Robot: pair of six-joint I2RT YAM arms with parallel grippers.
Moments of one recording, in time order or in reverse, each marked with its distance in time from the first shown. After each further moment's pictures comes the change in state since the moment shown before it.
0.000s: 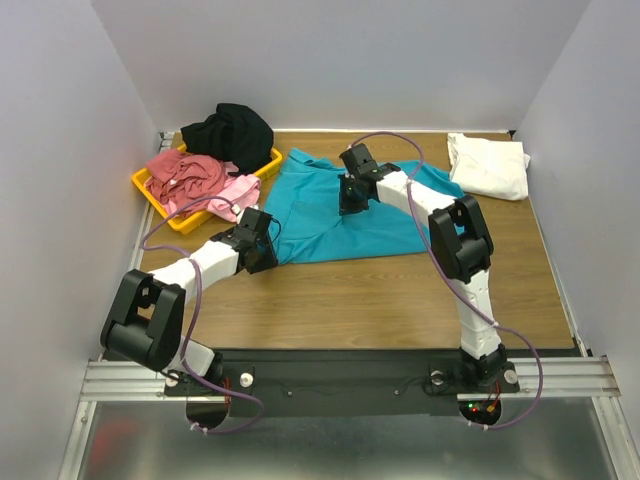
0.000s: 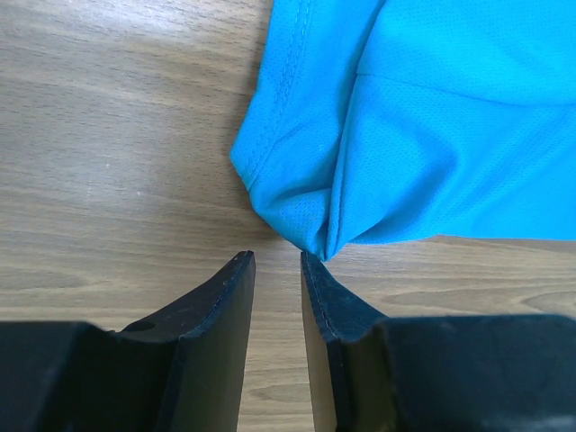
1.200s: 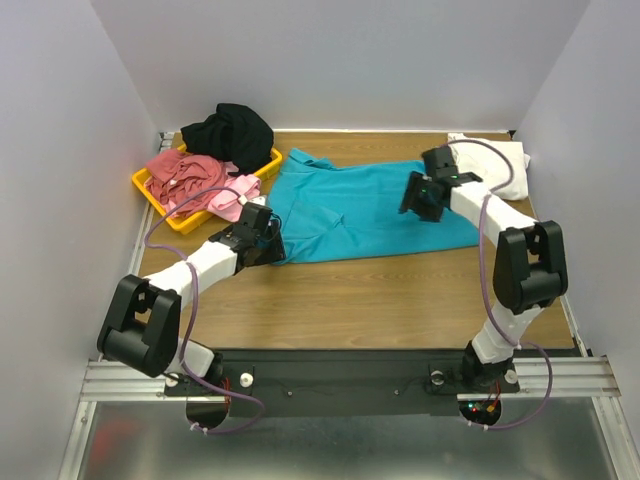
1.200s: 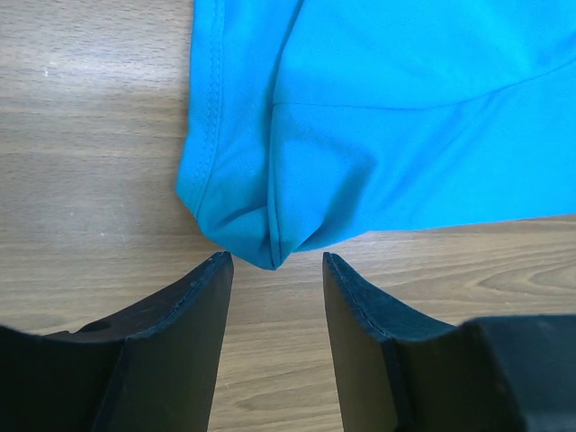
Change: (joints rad) left arm -0.008 -0.031 0.013 0.071 0.053 0.096; right arm -0.268 -0.445 -0.462 0.024 0.028 0.025
